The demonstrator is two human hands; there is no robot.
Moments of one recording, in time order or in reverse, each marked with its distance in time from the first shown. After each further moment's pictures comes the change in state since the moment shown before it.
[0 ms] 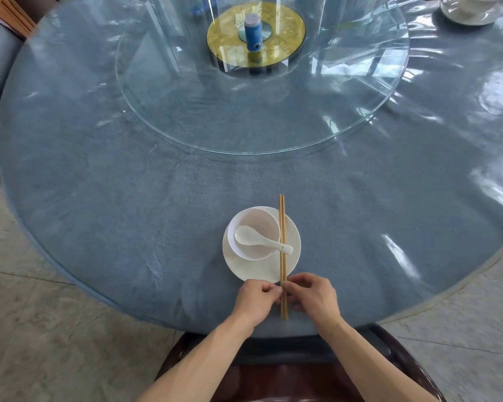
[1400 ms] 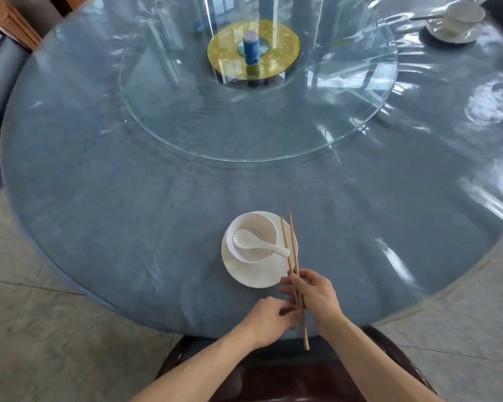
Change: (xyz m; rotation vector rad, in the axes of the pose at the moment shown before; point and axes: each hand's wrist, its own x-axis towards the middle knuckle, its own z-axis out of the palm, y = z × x) left_hand -0.029 0.013 0.005 0.310 -0.298 0.243; right_hand -0.014 -0.026 -0.005 0.257 -0.003 0.077
